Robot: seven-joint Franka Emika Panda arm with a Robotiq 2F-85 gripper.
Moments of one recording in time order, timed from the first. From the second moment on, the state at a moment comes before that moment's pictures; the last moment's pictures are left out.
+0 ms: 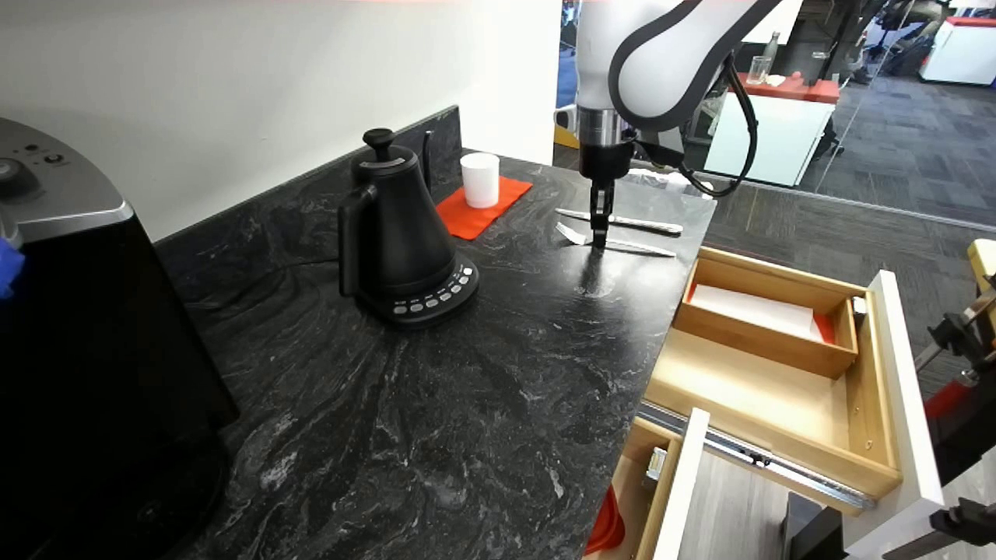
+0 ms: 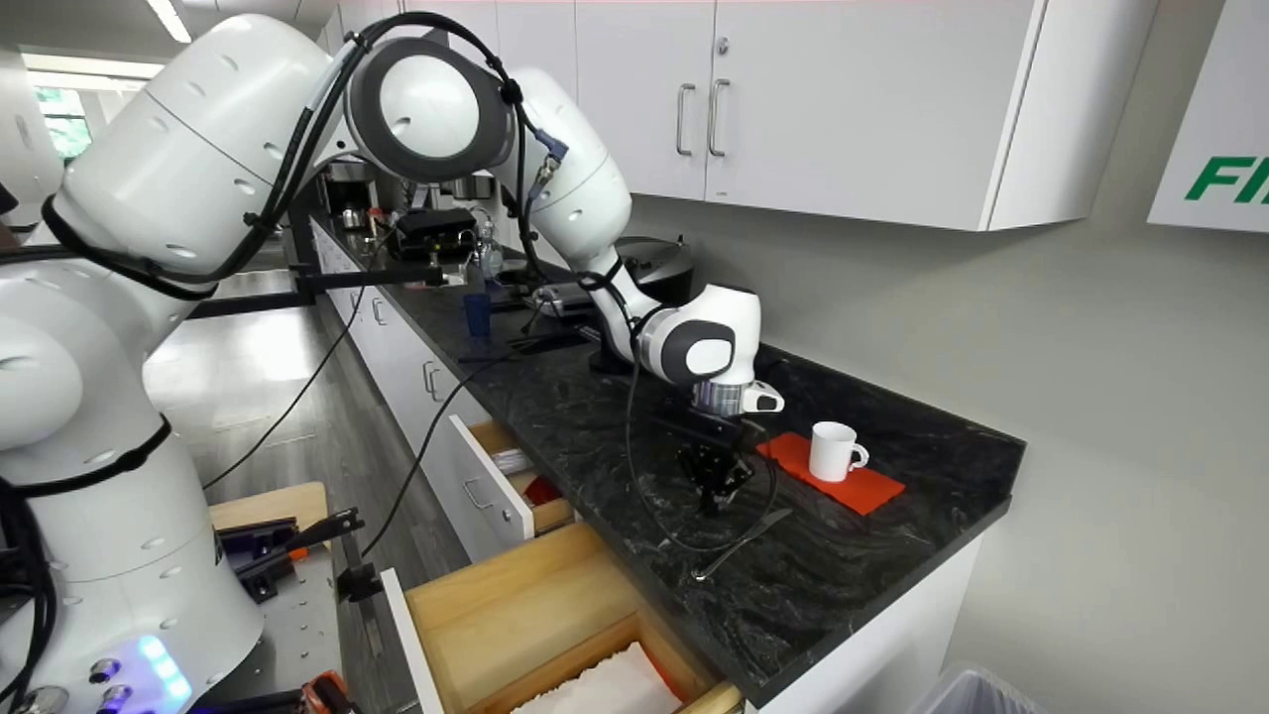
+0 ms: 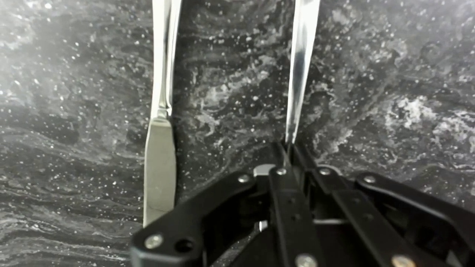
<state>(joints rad) -0.07 0.77 0.00 -1.72 -0.08 2.46 -0.33</state>
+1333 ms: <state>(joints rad) -0.06 0.50 0.02 -1.92 -0.02 2.32 -0.18</state>
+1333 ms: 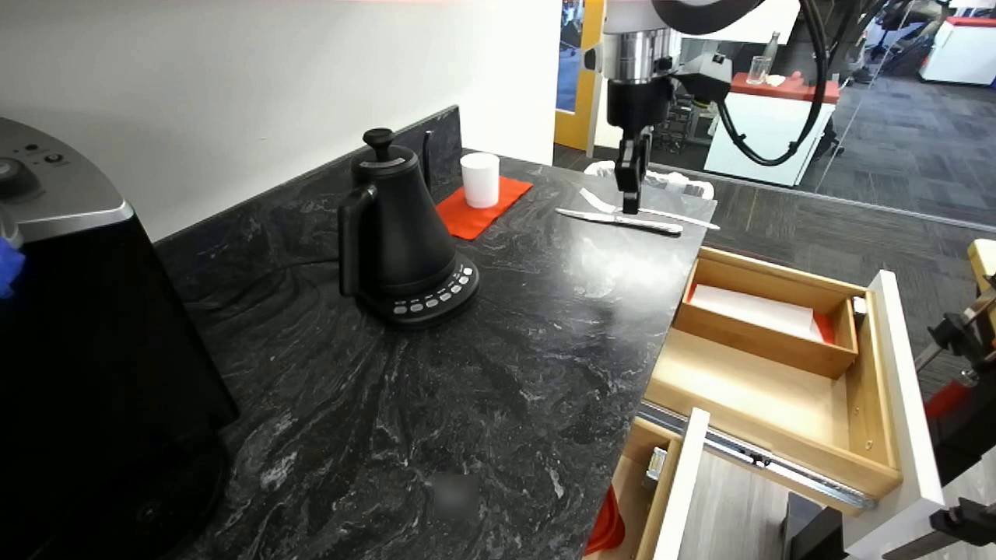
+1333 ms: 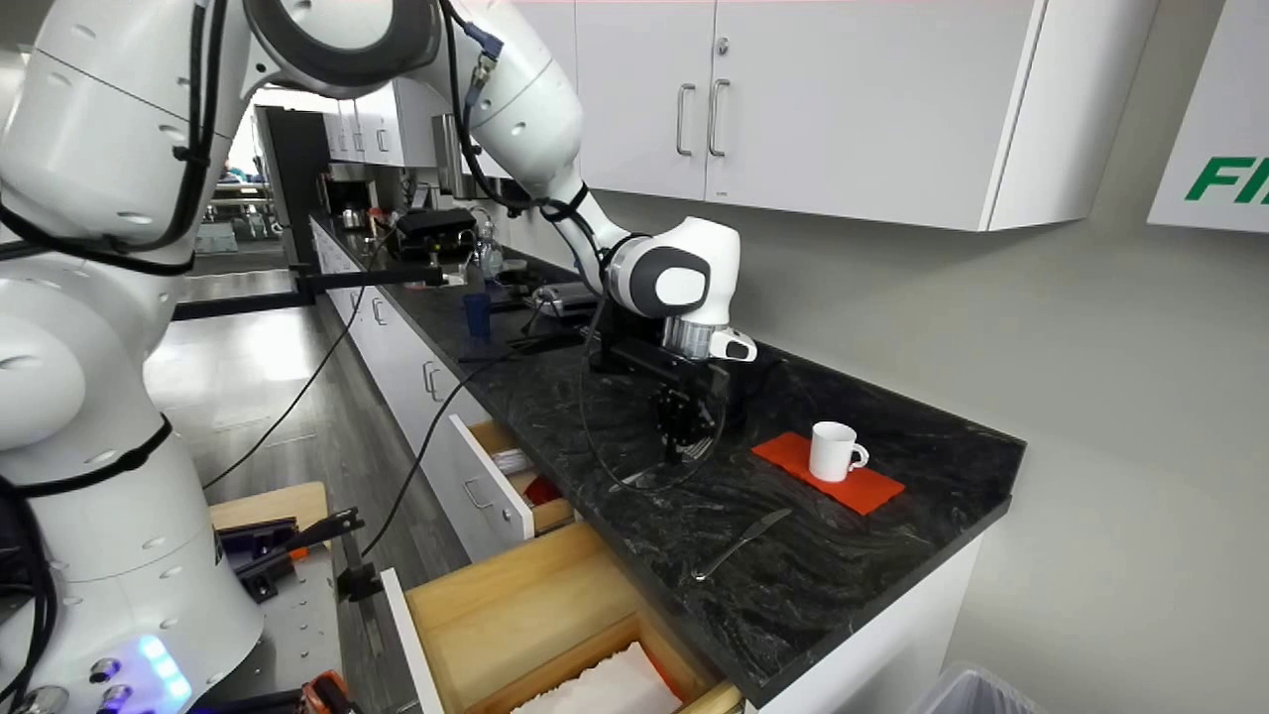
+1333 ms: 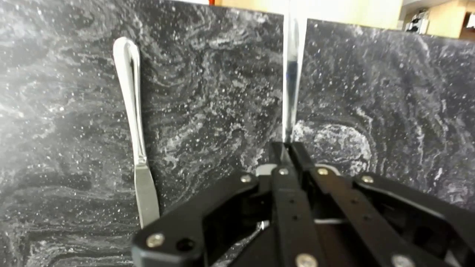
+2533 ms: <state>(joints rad) -0.15 0.08 -0.11 -2.44 0.03 2.42 -0.34</state>
